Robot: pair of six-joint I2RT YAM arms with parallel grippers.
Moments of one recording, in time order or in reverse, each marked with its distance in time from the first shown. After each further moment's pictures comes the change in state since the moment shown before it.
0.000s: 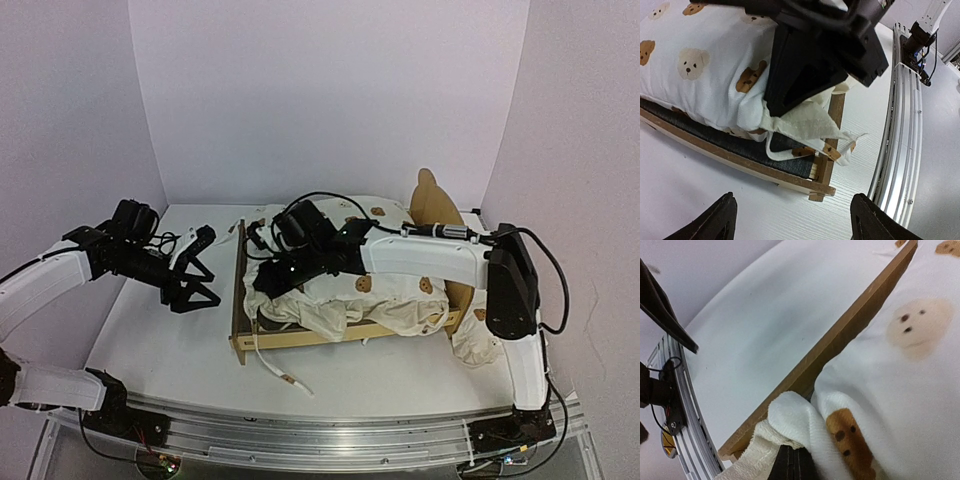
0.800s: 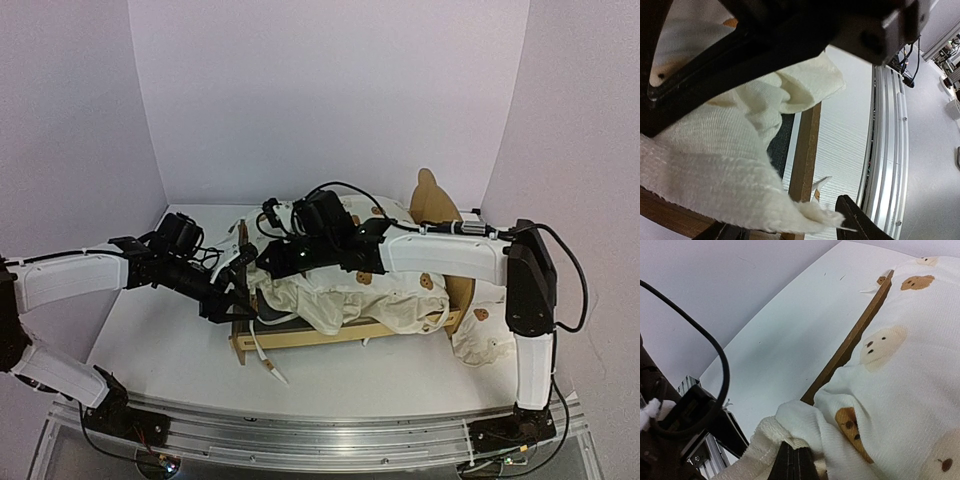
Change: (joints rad) left arm -0.217 0.195 -0.037 0.268 0.009 -0.191; right arm -0.040 -0.101 -0.144 0.240 0.023 0.132
